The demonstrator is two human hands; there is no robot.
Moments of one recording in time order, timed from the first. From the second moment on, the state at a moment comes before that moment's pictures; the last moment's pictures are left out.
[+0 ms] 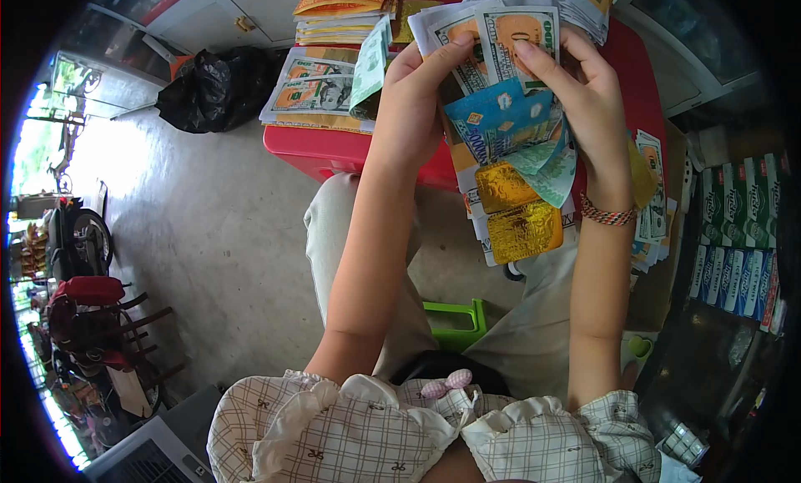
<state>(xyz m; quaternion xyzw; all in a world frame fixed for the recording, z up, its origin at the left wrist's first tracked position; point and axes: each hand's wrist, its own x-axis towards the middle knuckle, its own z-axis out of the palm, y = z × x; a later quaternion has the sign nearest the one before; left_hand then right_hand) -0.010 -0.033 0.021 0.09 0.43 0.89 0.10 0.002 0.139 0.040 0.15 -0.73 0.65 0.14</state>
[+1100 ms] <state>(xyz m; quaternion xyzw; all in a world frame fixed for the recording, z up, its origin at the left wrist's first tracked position) -0.014 -0.028 0.014 0.11 0.45 0.88 0.07 0.008 0.127 0.039 0.09 -0.67 0.72 0.12</state>
